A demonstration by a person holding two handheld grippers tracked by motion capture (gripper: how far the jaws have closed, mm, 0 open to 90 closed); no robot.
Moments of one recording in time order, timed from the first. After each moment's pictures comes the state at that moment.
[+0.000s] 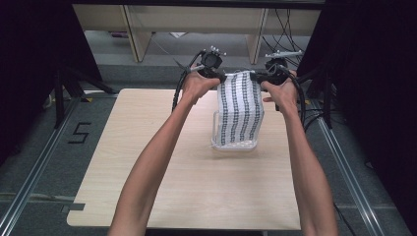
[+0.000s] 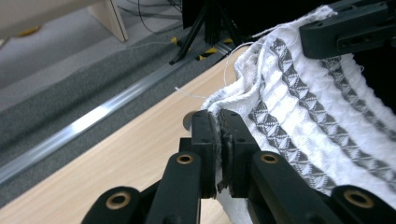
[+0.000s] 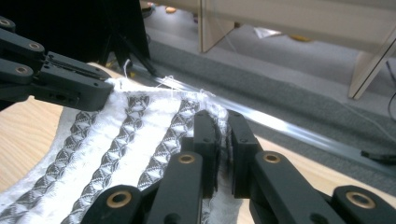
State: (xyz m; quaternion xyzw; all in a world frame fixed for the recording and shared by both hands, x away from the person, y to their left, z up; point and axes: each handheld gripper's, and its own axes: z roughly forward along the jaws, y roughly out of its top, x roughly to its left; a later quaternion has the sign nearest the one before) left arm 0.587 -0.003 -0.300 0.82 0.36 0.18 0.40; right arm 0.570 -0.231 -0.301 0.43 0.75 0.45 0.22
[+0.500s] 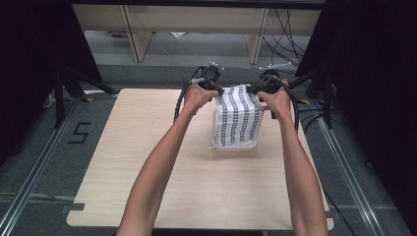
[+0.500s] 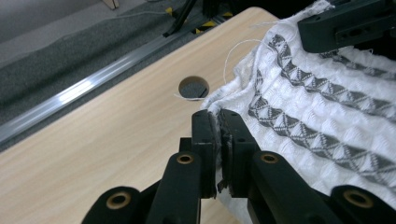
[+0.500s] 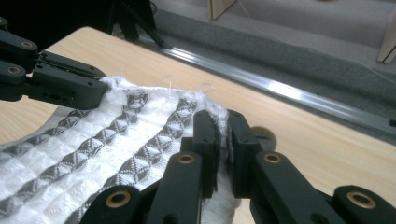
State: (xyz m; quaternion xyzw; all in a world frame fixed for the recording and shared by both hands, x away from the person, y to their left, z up) left arm 0.600 -0.003 -0.356 0.83 0.38 0.15 0.38; right arm 0.592 -0.233 -0.353 0.45 0.77 0.41 0.17
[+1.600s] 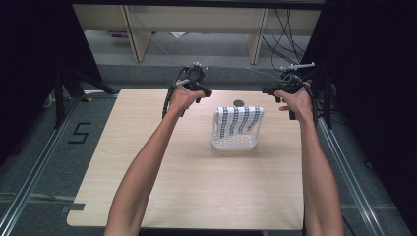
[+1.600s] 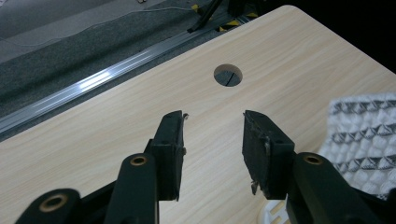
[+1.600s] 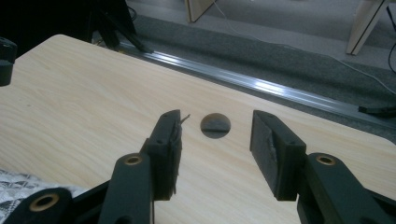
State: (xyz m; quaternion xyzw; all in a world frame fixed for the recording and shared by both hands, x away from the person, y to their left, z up) left arm 0.589 0.041 -0.346 0.80 0.43 0.17 0.37; right arm 0.585 -0.291 -0.344 0.48 0.75 0.41 0.18
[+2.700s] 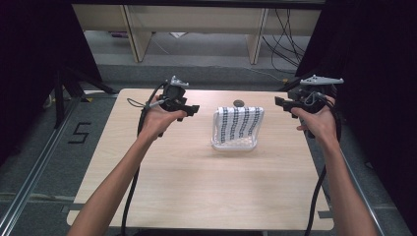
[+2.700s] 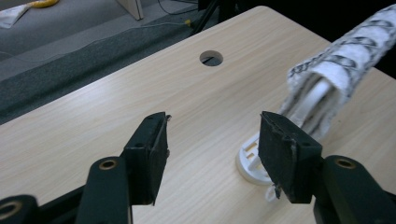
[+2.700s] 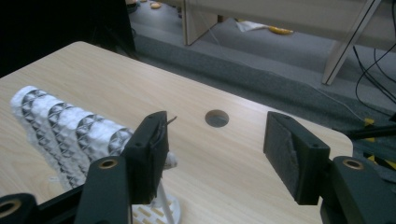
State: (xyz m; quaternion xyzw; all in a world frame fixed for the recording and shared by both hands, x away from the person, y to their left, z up) left arm 0.494 0.092 -0.336 0.80 0.39 0.19 0.41; right arm 0.483 -0.307 -0.315 0.45 0.74 0.44 0.24
